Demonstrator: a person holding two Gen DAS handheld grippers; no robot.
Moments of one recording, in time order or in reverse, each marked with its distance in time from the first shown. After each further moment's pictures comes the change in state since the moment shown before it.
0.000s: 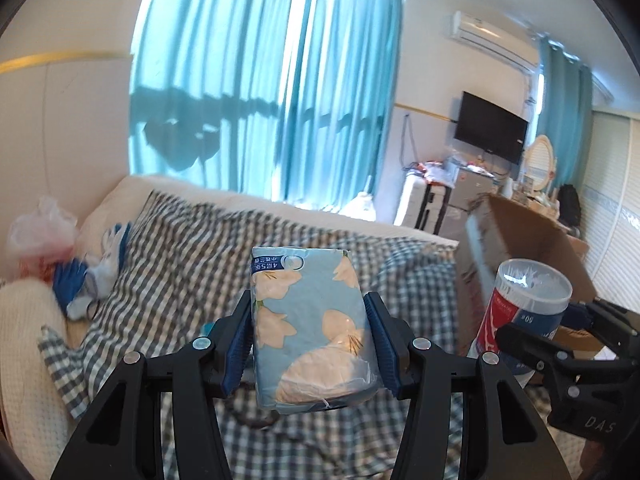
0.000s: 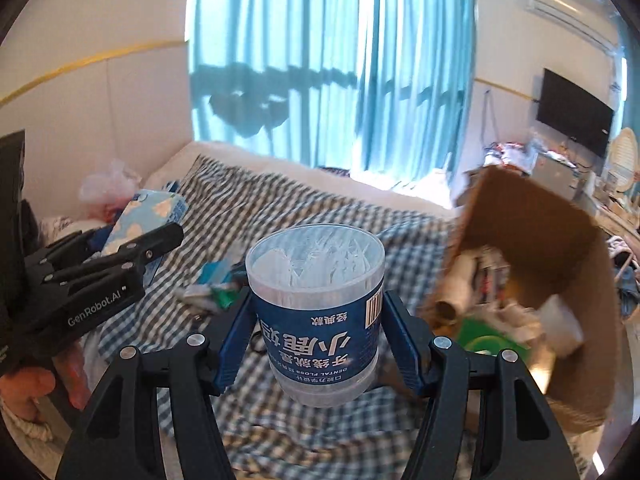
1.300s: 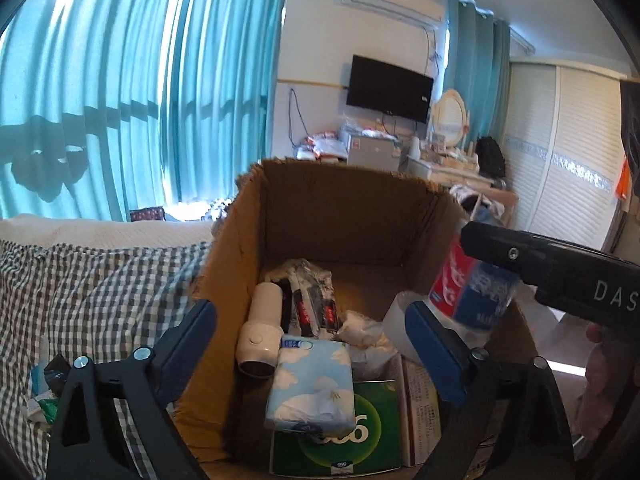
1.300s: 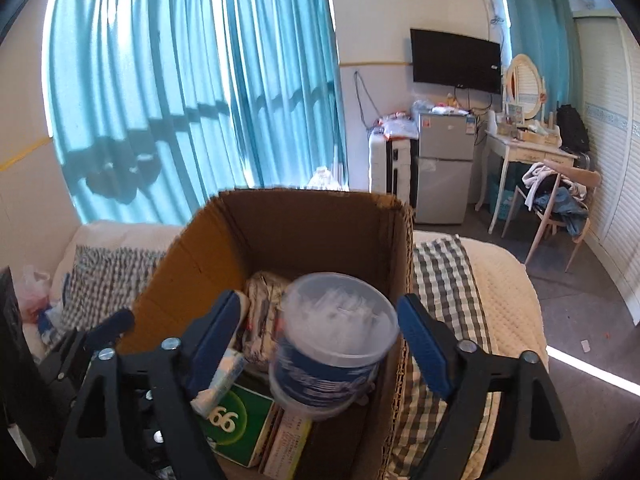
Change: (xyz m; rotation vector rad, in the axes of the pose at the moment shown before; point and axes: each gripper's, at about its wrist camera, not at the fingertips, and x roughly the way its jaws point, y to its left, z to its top) left arm 0.083 -0.247 0.009 0.165 0.056 -0.283; right arm -0.037 -0.244 0.007 0.329 -0.064 -0.228
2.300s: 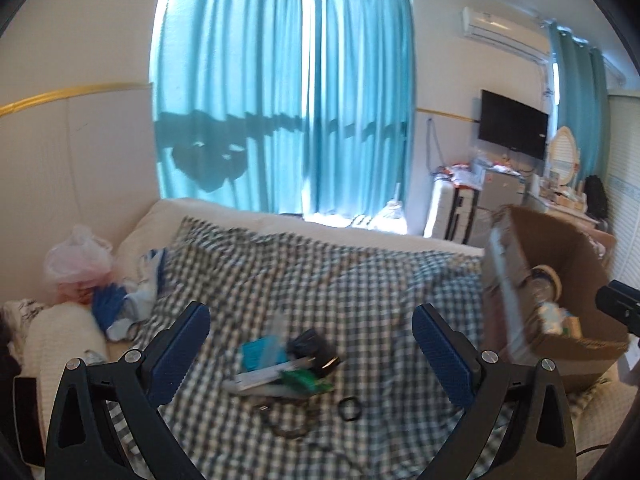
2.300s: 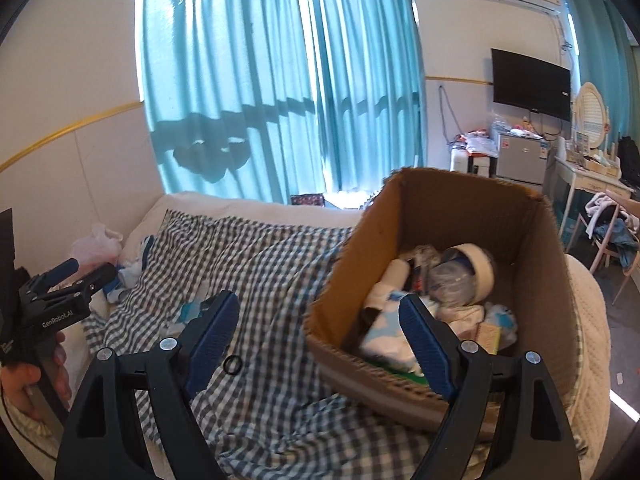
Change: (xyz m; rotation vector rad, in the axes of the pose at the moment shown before) left arm -0.168 0.217 -0.040 -0.128 -0.061 0.437; right arm -0.043 0.157 -0.068 -0.150 -0.003 0.213
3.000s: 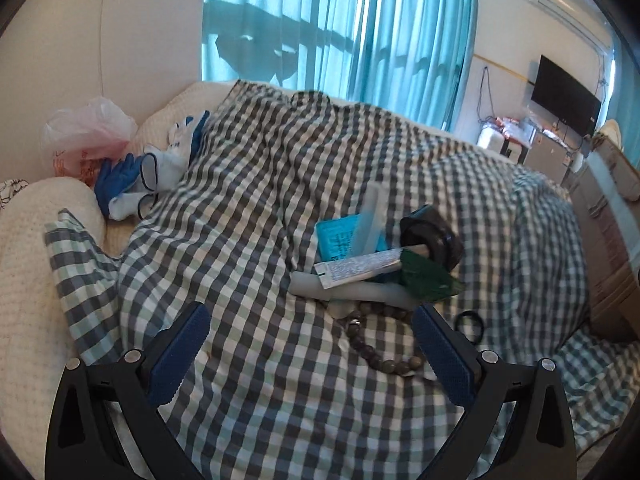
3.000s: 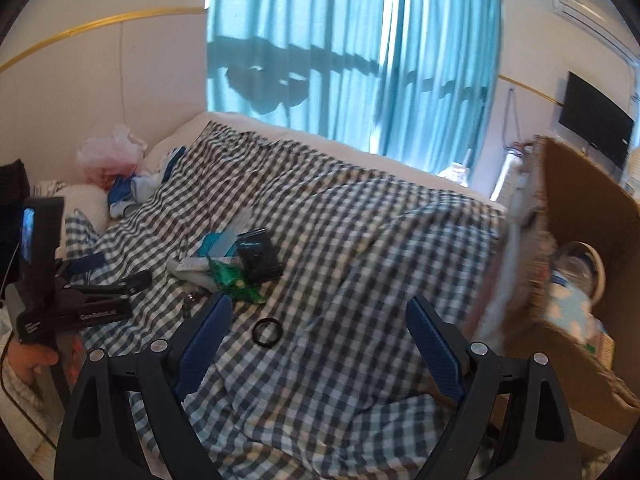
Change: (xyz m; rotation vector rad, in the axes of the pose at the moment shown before) left arm 0.110 0.095 -0.124 -0.124 0.266 0.063; right arm 0.113 0.104 -0.058 -0.262 0.139 0.075
